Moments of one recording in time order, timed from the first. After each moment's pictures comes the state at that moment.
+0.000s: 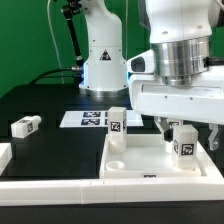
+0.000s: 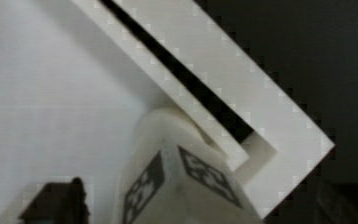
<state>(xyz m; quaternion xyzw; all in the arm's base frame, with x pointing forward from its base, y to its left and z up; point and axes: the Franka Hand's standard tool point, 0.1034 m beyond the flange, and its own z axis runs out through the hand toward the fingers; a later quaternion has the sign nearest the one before) 0.619 0.117 0.069 -0.93 0.36 -0.01 0.07</state>
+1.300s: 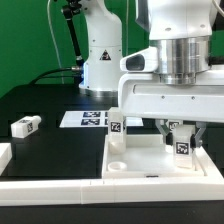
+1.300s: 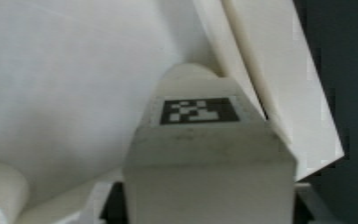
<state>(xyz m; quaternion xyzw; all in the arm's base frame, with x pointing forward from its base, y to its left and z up) 0.626 0.109 0.070 -0.95 0.32 -0.03 0.04</state>
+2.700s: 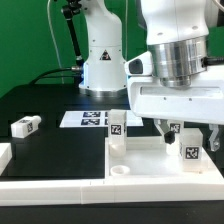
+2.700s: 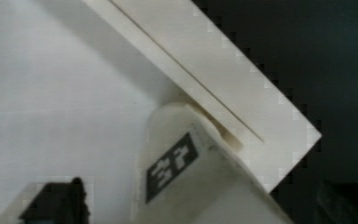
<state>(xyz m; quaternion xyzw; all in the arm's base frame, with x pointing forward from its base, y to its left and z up) 0.626 0.116 0.069 -0.94 0.33 -0.02 0.08</state>
